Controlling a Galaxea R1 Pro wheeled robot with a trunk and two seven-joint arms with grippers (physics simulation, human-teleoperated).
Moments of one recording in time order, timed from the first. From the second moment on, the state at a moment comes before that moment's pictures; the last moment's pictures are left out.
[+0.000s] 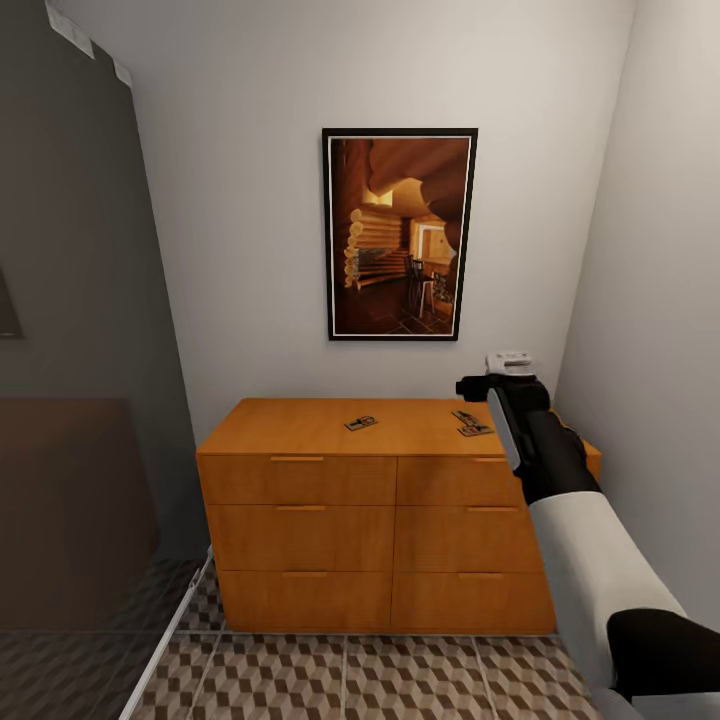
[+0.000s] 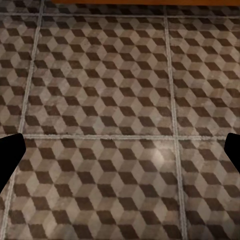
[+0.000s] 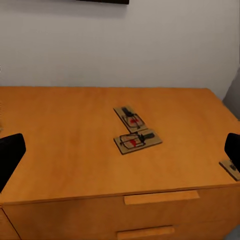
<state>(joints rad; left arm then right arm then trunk) 0.00 -0.02 0.00 -0.38 0.00 -0.33 0.01 -0.99 0.02 0.03 -1.09 0.04 0.83 -0.15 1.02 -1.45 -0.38</state>
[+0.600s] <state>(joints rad) 0.00 -0.02 0.00 -0.38 0.00 -0.33 0.01 -1.04 -0.05 0.03 -1.02 0.05 0.83 0.10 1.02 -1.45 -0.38</state>
